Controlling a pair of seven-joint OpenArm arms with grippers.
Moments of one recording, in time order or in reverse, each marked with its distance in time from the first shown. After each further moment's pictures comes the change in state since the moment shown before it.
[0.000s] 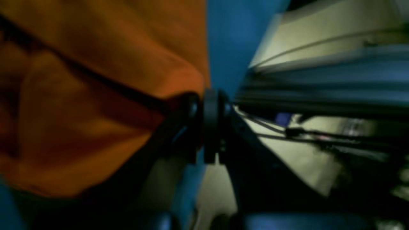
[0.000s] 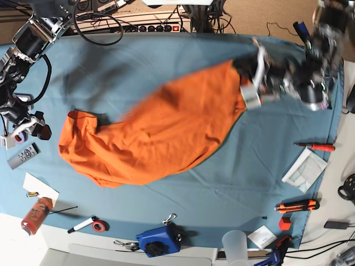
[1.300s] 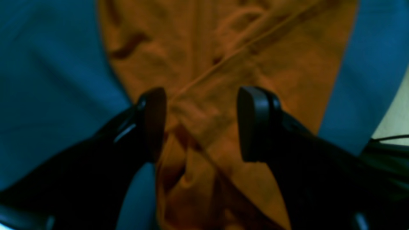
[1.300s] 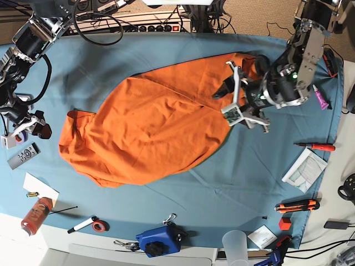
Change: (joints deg) left arm -4.9 7.9 4.8 0.7 36.0 3.9 -29.8; right arm 0.0 0.0 0.0 0.0 -0.7 0.0 -0.4
